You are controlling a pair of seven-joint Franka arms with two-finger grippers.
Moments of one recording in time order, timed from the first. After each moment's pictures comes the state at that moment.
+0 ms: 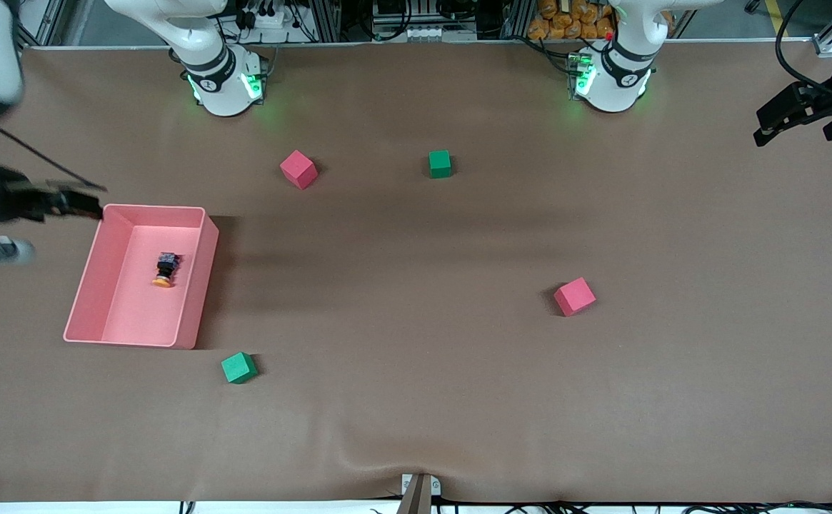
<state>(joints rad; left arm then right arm) 0.01 -0.12 -0.07 -1.57 0.02 1.44 -0.12 -0.01 0.24 -0.01 -1.46 -0.03 1.47 -0.04</state>
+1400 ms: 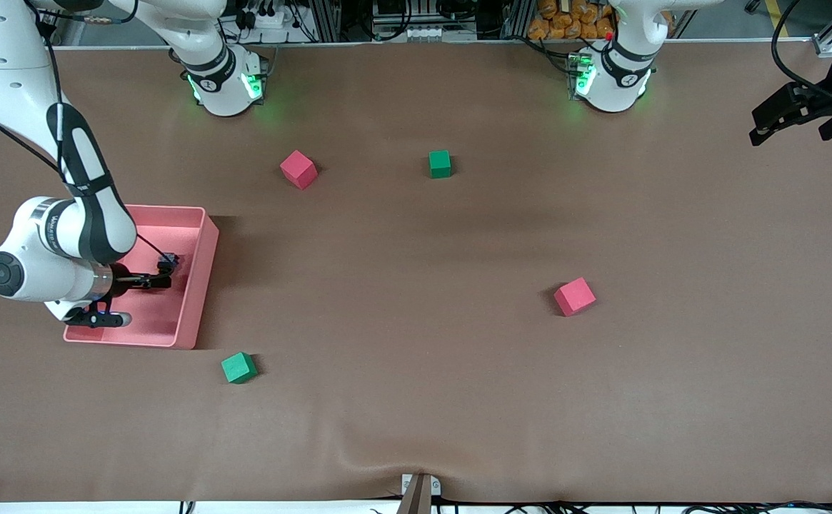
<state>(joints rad) 0.01 -0.12 -0.07 -1.57 0.02 1.43 -0.12 -0.16 0.54 -0.01 -1.89 0.02 2.16 -0.14</state>
